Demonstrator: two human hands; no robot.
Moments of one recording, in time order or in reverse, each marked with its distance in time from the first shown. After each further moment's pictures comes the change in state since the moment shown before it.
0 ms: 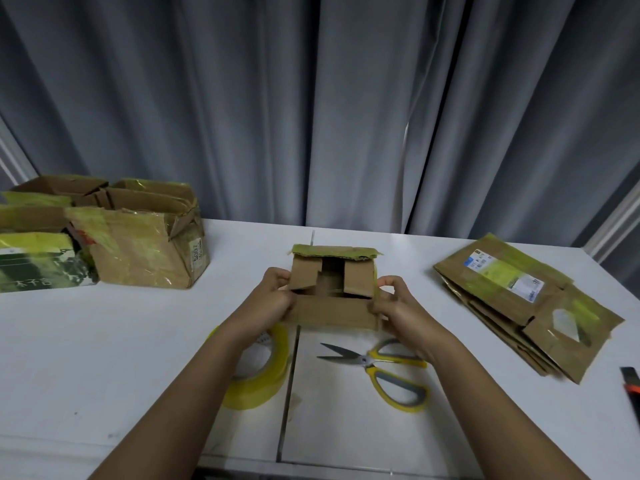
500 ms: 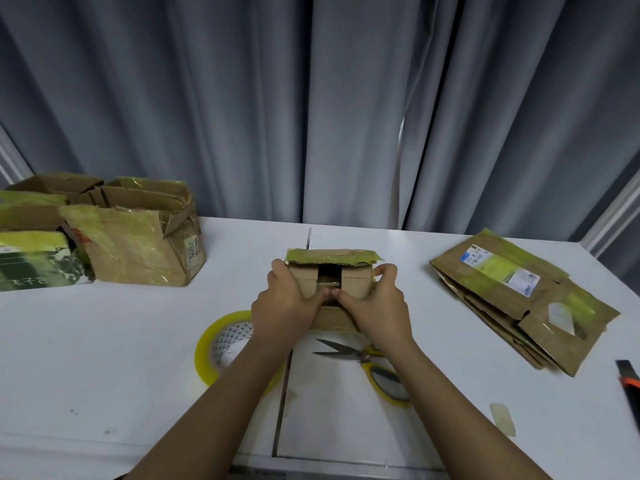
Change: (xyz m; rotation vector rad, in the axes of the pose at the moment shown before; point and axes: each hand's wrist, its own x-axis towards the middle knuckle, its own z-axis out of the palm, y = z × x) left_hand -0.004 0.004 0.048 0.605 0.462 0.087; right_hand -0.006 -0.004 0.041 -0.476 0.443 -0.157
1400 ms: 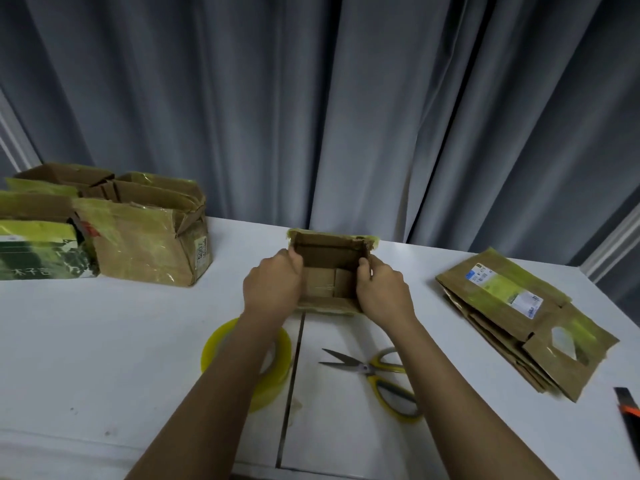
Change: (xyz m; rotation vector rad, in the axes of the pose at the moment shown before) left_hand 0.040 -0.004 -0.028 0.084 0.086 0.034; right_hand 0.033 -0.030 0.003 -0.299 0.004 -0.181
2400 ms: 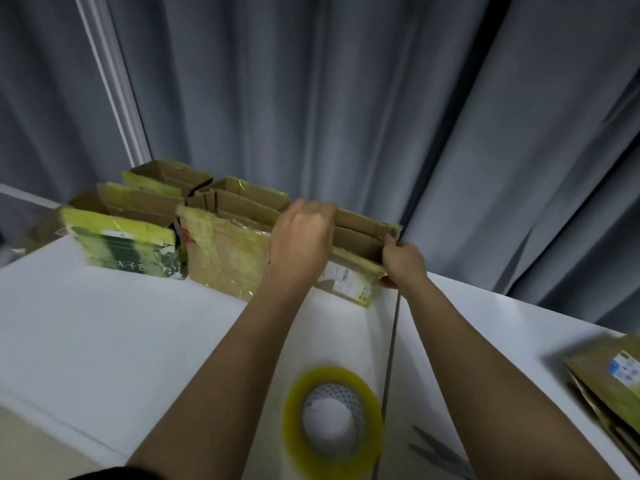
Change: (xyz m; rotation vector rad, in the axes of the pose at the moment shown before) left_hand 0.110 -0.074 -0.074 0.158 0.378 0.279; right_hand 0.138 -0.110 0.094 0.378 -0.209 0.287
